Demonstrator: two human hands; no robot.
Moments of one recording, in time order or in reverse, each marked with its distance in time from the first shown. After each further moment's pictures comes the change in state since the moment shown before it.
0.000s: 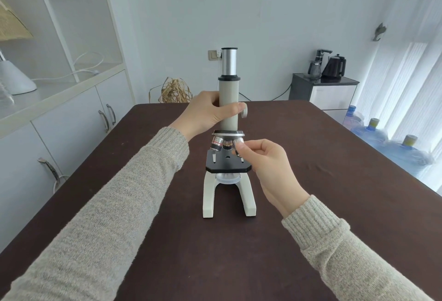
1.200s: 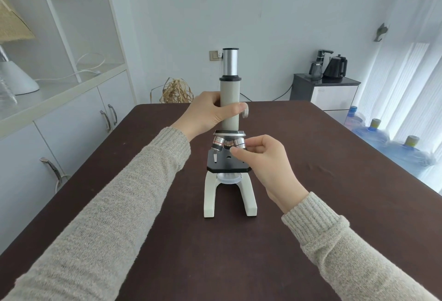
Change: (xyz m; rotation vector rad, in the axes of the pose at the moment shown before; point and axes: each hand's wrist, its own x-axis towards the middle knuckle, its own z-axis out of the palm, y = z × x) left_hand -0.003 0.005 0.001 -0.007 0.000 0.003; right_hand 0.001 -0.006 0.003 -0.180 0.028 -0.025
